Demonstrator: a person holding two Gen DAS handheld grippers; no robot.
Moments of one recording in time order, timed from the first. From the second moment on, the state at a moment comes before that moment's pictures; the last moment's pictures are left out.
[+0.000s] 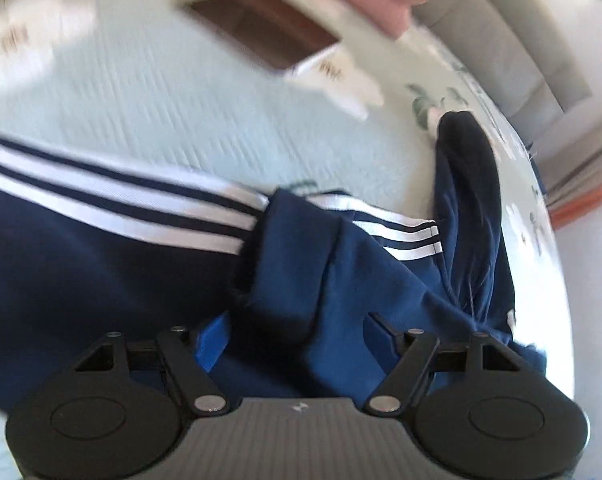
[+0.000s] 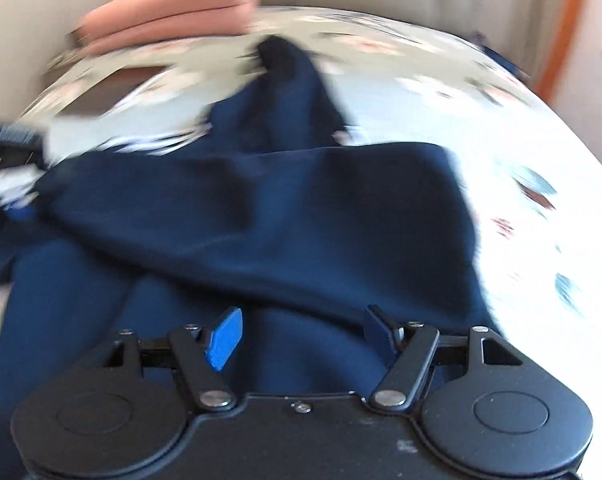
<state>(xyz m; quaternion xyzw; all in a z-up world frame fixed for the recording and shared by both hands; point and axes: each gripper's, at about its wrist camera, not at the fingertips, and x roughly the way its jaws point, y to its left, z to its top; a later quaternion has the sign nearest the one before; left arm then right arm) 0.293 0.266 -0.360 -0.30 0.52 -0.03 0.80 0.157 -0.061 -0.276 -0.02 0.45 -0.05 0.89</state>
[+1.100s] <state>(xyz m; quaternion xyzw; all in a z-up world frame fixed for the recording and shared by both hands) 0.259 0.191 -0.320 -0.09 0.40 -0.02 0.91 0.300 -0.105 -0.323 -0.08 0.45 -0.03 0.89</state>
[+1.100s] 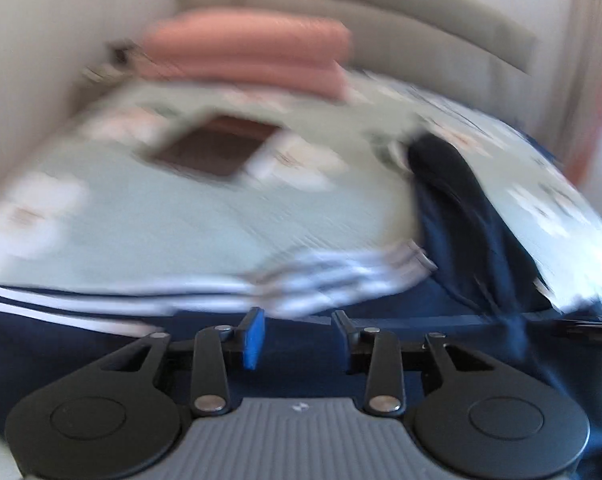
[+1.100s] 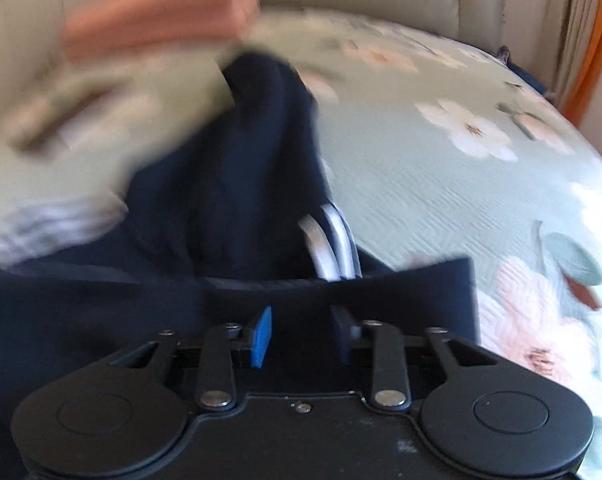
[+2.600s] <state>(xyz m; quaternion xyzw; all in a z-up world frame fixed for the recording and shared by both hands) 0.164 0.537 -0.367 -0.31 0.34 0.36 0.81 0.190 -0.005 -0.327 -0.06 0.51 0.03 0.86</state>
